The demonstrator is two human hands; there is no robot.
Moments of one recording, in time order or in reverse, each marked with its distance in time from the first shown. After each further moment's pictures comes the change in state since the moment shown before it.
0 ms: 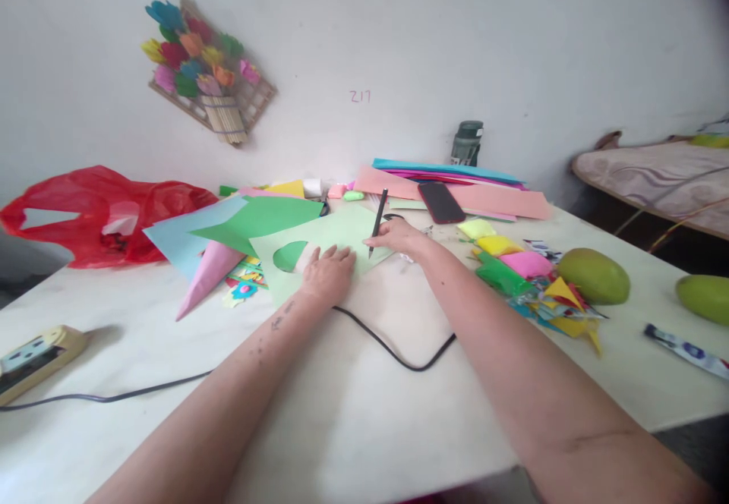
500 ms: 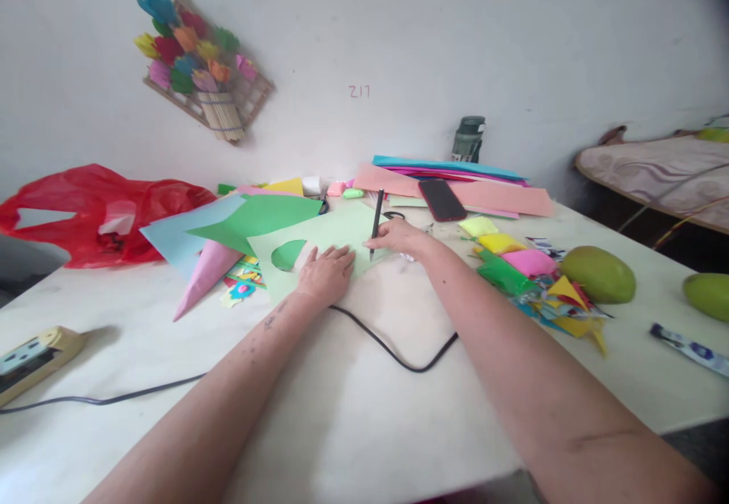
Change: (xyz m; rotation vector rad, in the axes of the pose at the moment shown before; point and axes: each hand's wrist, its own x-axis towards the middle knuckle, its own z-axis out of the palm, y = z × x) left_hand 0.001 -0.007 0.005 -0.086 -0.020 -0.026; right_hand -0.001 -0.001 -0.002 -0.048 -0.046 0.028
